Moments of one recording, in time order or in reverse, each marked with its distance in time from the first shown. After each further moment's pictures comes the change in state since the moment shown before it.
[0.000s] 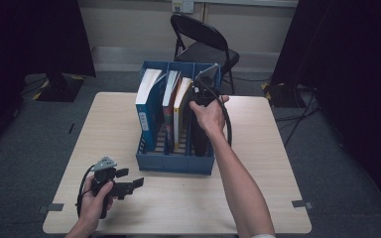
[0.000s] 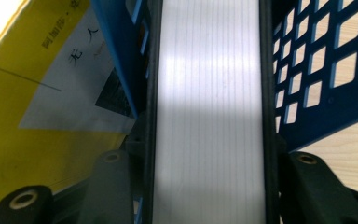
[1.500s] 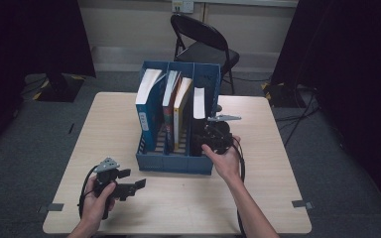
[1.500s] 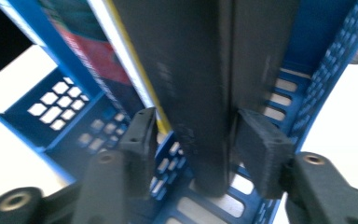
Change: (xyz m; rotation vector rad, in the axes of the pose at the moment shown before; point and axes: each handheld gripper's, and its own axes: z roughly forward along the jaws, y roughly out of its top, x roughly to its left) left arm -0.006 -0.001 0.003 0.008 0.000 0.014; right arm -0.036 -0.132 0.021 -0.409 0.339 -0.196
